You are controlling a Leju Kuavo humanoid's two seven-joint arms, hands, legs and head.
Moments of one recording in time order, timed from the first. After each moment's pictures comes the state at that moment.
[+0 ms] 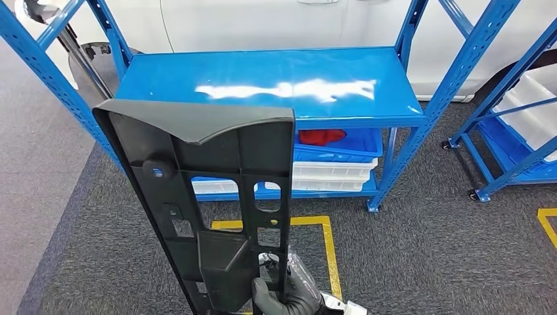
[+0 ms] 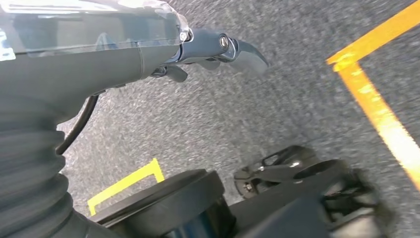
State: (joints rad) left arm -0.16 -0.20 0.91 -0.20 -1.34 0.12 -0.14; right arm 0.01 0.00 0.69 -1.70 -0.06 0.24 -0.56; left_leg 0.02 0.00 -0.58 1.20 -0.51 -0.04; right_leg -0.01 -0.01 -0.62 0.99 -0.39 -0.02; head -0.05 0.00
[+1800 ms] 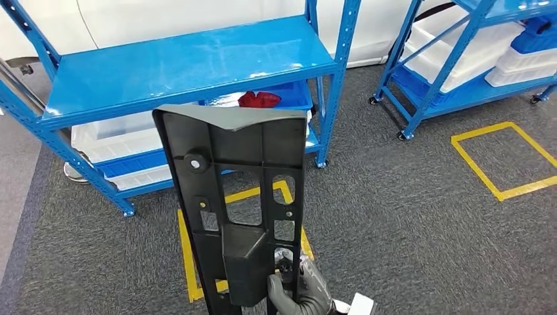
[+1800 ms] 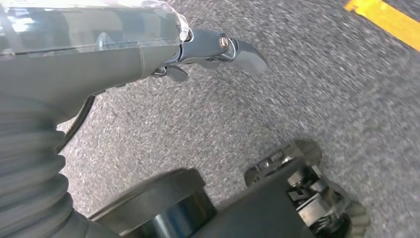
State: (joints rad) left arm -0.14 -0.20 0.89 -0.20 -1.33 0.12 -0.16; right arm 0.09 -0.02 0.61 -1.69 -0.10 0.27 -0.52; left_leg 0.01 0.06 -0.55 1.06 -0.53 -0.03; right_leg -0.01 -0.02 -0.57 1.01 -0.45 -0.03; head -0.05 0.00
